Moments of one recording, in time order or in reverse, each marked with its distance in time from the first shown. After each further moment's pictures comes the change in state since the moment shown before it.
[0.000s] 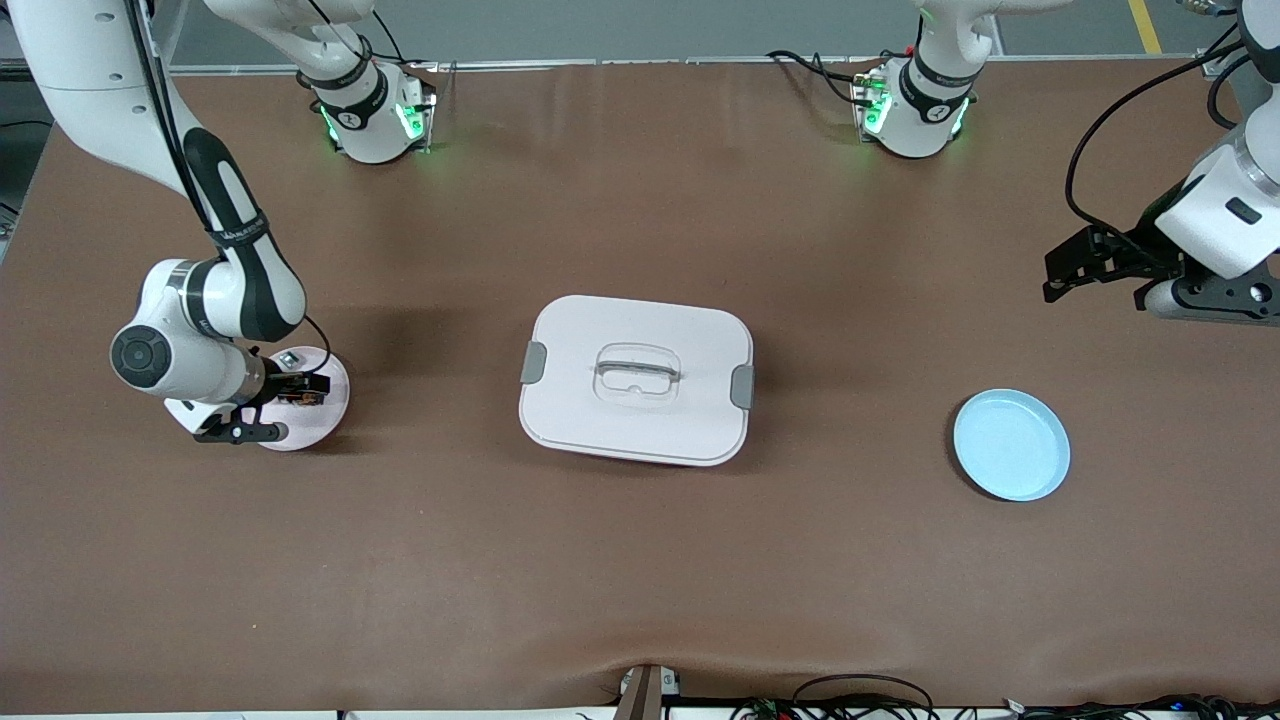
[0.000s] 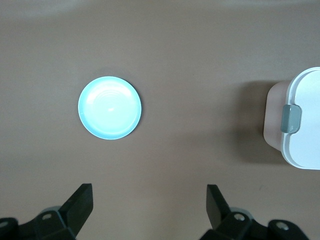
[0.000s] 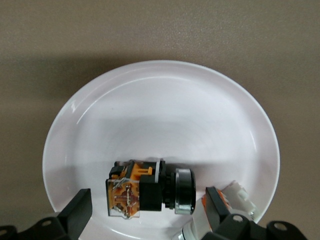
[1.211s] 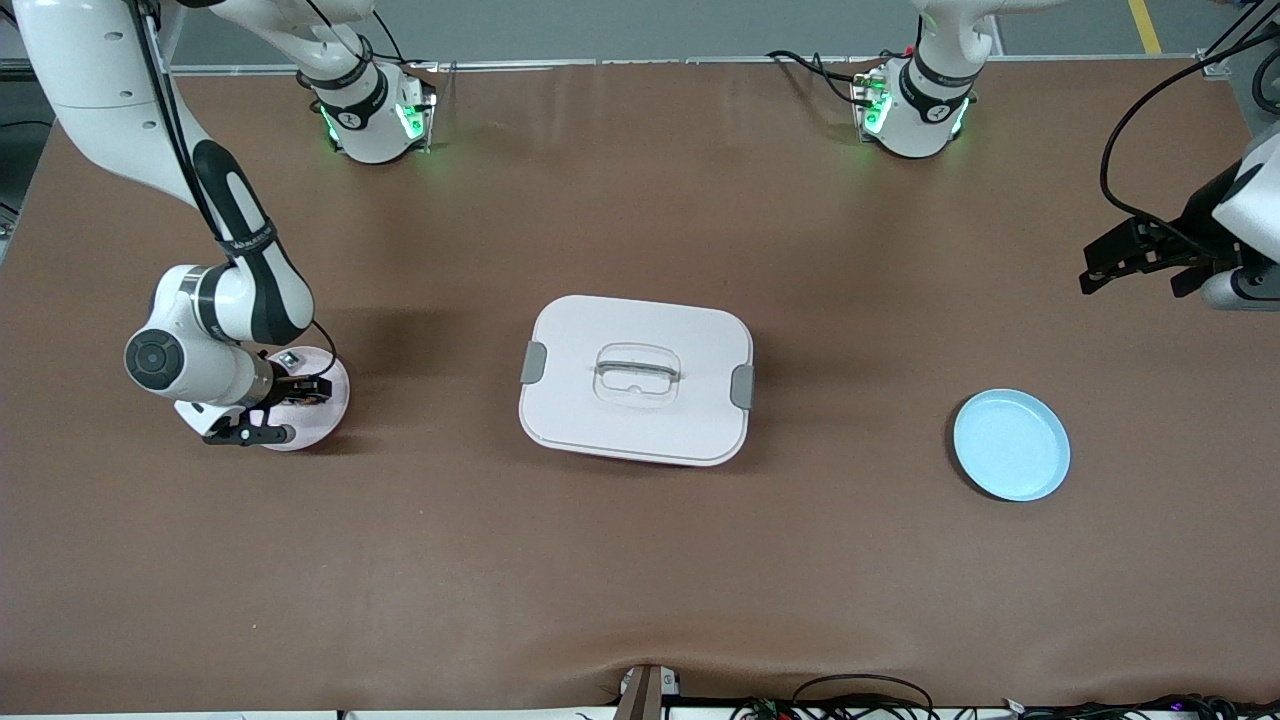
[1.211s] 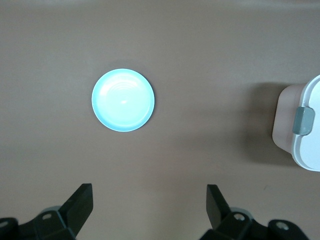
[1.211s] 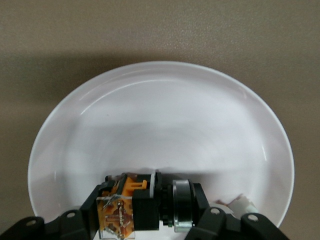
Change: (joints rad) left arm 0.060 -0.018 0.003 0.003 0.000 -0.034 0.000; right arm 0.000 0.029 0.000 -0.001 -0.001 0.038 -0.003
